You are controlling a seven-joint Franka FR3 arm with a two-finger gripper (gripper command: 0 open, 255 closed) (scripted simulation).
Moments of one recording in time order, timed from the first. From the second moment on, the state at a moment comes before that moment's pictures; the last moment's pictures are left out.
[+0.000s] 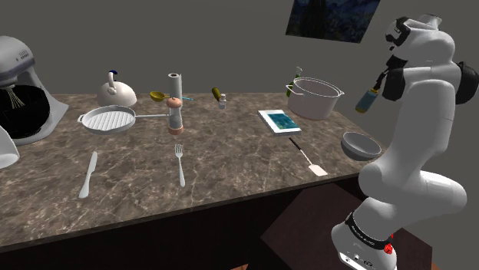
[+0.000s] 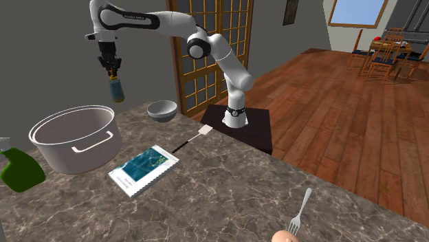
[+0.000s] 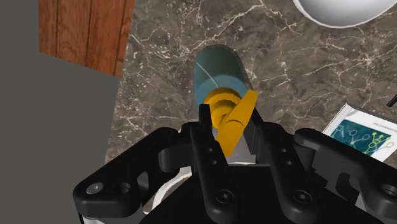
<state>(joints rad) -0.95 0.61 -0.52 -0.94 0.41 1.53 -1.23</state>
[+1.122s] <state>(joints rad) -0.90 0.59 -0.53 -1.21 0.41 1.77 -1.29</state>
